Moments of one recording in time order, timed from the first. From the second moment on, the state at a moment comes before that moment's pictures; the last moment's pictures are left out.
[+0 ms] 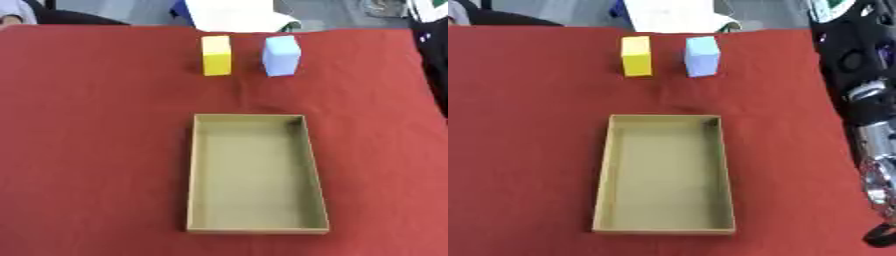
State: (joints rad) left arm -0.28 0.28 0.10 -1.99 -0.13 -0.27 0.44; right arm -1.34 -0.50 -0.07 -0.79 0.80 -0.07 0.22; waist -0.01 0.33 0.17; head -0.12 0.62
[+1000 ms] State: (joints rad) left arm -0.28 0.28 0.10 -1.99 -0.13 -0.27 0.43; right arm -1.38 -0.42 -0.05 -0.49 1.09 -0.28 0.18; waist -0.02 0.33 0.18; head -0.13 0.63
